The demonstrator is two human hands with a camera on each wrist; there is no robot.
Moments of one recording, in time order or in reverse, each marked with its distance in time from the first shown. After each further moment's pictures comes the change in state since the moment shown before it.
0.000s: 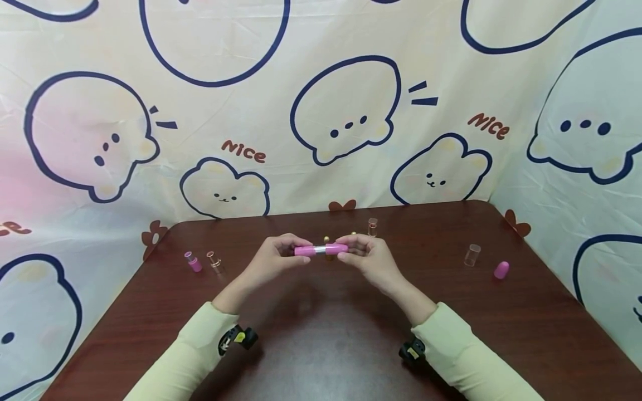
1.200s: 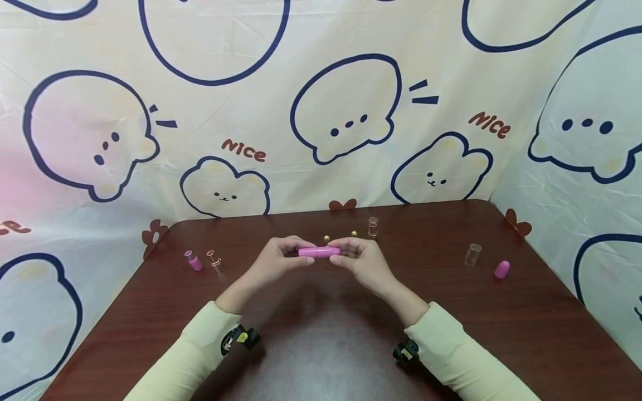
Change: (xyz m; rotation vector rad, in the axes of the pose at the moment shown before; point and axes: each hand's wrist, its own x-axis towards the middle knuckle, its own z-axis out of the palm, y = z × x) left_hand 0.002 -0.001 0.005 -0.048 -0.043 0.007; right_hand 0.001 -0.001 0.013 0.023 -0.034 -0.031
